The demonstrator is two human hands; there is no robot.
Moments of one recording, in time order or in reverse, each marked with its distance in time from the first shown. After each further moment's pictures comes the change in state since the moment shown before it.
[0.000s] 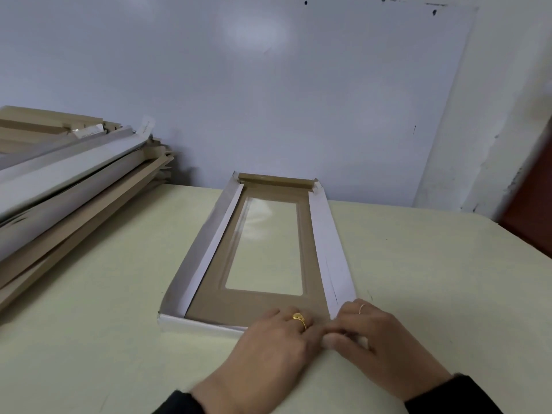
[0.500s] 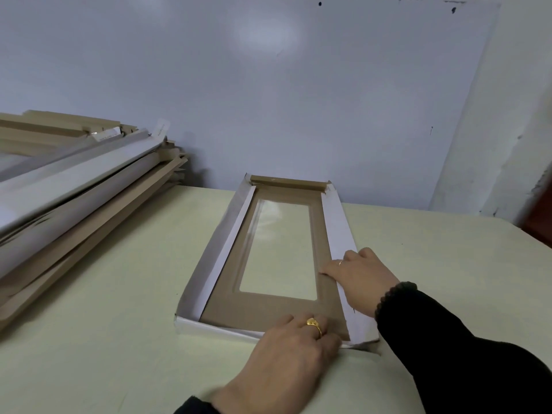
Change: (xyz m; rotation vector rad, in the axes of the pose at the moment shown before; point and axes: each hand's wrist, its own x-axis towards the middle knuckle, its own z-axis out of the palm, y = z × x) left_hand -0.001 0.002 0.008 0.037 -0.013 -0.035; right_hand 0.092 0.026 -0.003 -0.814 -0.248 0.028
